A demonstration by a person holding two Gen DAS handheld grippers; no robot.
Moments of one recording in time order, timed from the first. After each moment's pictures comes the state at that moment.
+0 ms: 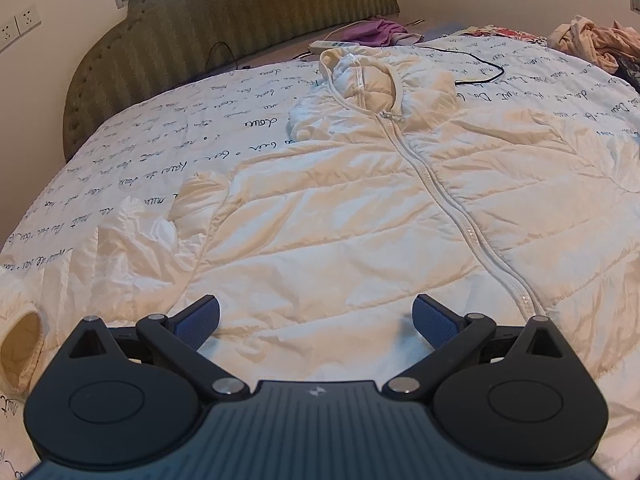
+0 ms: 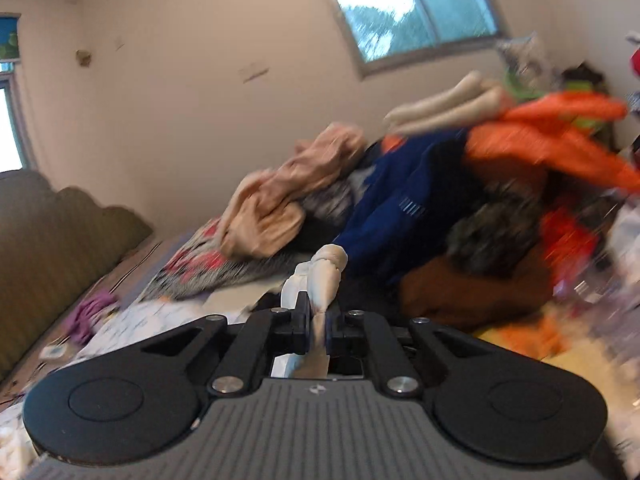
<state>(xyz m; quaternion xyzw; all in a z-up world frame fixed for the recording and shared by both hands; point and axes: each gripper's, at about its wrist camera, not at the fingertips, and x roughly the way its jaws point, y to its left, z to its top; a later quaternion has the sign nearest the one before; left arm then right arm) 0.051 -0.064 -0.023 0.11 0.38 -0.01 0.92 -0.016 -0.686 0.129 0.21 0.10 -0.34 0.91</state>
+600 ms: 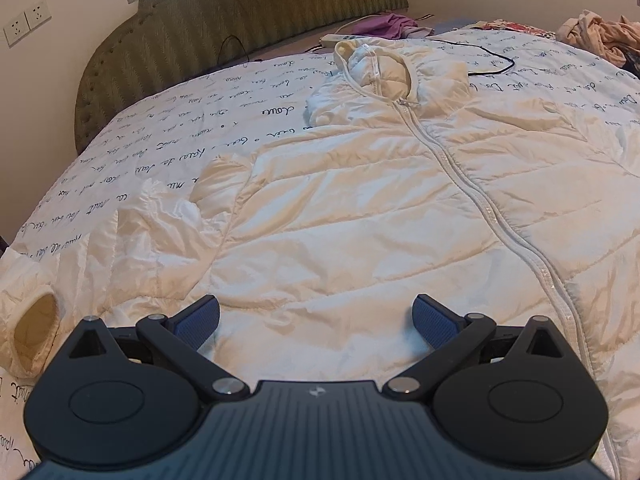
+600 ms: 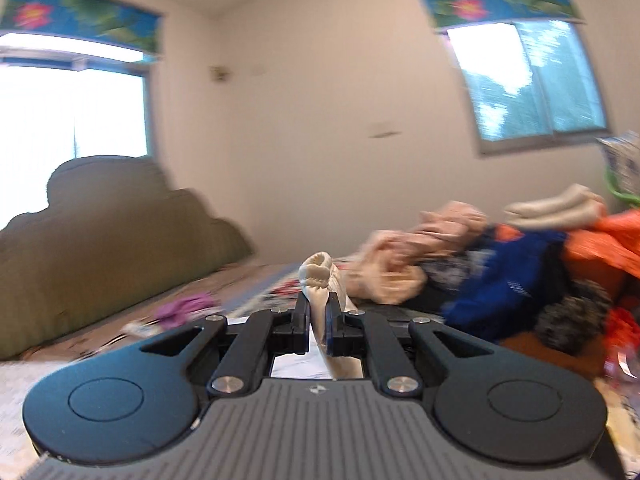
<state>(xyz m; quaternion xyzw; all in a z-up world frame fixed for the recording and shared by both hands) 0.039 -0.050 -0.027 0.11 0.39 0.00 0.92 -0.049 -0.538 0.171 0.07 0.04 -0.17 0.98</state>
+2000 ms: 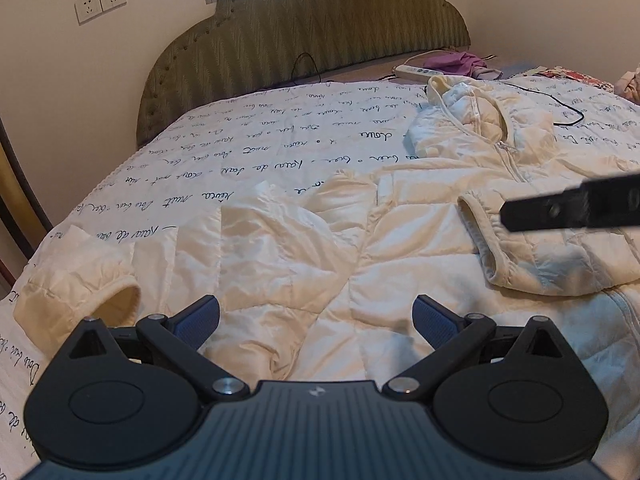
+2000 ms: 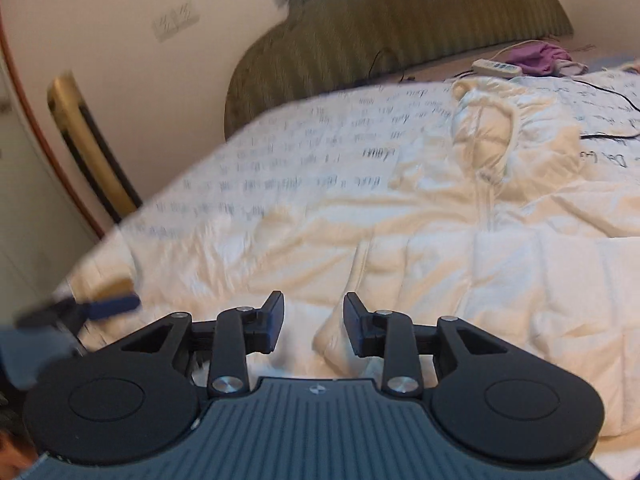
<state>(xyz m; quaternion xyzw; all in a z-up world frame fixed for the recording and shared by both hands) 0.038 0.021 -0.015 0.07 0.34 0.07 0.93 0.036 -0.195 0.048 0.11 0.35 0.28 0.89</state>
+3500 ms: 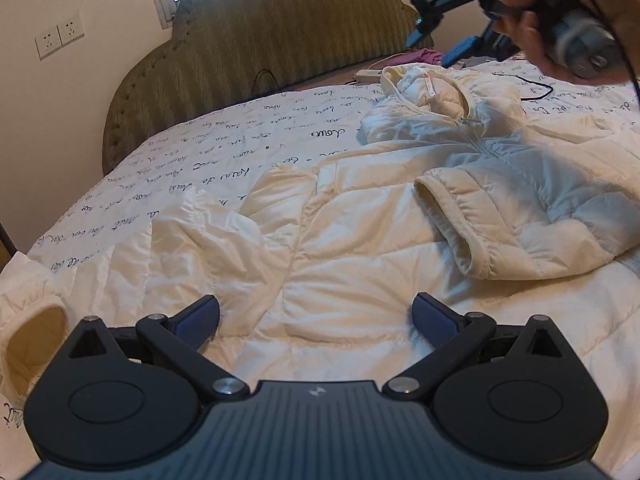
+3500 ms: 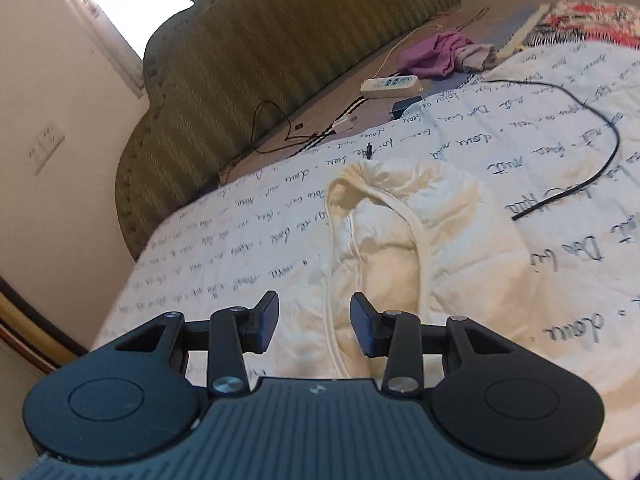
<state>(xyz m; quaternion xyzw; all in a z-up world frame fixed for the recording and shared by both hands) 0.054 -0.010 -0.057 0.12 0.31 0.03 0.94 0.246 -0.246 0.069 0.24 0.36 0.14 0.89</state>
